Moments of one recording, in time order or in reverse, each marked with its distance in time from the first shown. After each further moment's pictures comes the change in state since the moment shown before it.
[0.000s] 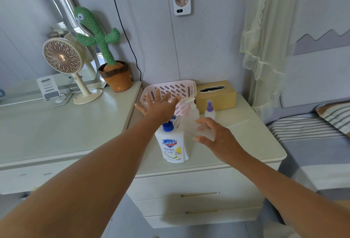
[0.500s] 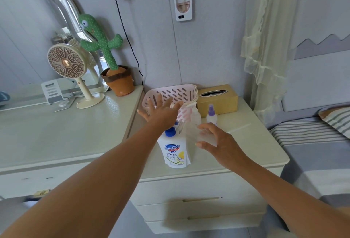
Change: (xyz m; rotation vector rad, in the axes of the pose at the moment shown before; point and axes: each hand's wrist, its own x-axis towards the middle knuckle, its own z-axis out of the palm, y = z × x) left_hand 0.001 -0.002 0.007 -0.007 0.017 0.003; right_hand -0.002 0.002 0.000 0.022 -0.004 -0.002
